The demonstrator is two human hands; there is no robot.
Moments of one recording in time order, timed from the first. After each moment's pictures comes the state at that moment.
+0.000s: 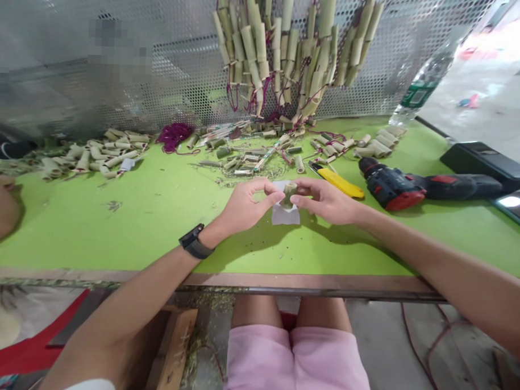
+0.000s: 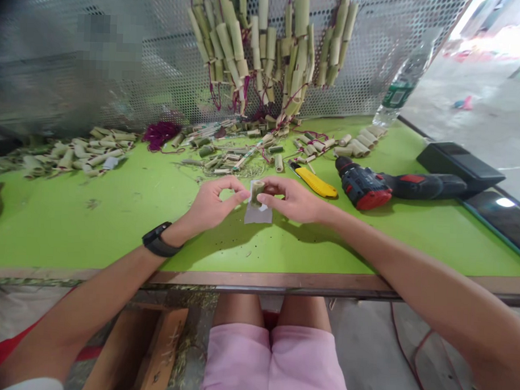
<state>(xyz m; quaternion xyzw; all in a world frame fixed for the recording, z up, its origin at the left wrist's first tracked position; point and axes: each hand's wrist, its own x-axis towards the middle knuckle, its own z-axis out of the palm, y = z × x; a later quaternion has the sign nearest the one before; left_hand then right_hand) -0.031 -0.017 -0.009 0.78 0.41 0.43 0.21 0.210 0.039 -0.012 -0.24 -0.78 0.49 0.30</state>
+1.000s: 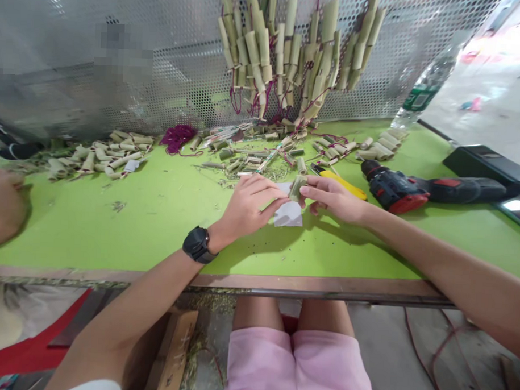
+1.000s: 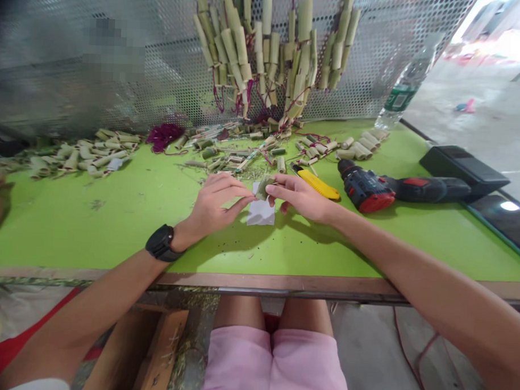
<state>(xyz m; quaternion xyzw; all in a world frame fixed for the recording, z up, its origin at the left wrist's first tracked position) -0.036 -0.016 -0.014 0.84 0.37 0.38 -0.07 0.213 0.039 -0.007 -0.28 -0.70 0.59 0.29</state>
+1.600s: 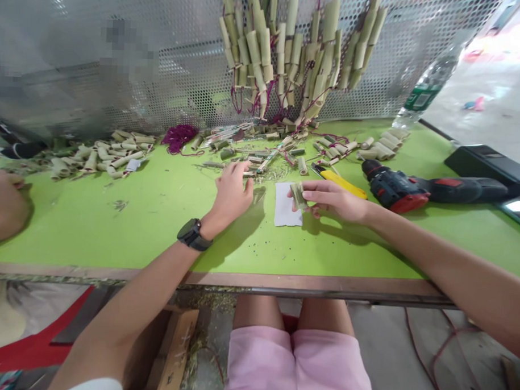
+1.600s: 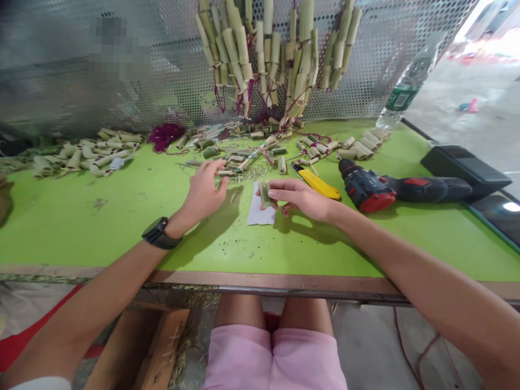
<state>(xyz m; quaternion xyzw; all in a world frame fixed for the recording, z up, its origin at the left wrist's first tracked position) -0.067 0.015 -0.030 0.71 0.59 0.38 -0.03 0.219 0.041 -0.008 -0.24 -0.68 0.66 0.23</state>
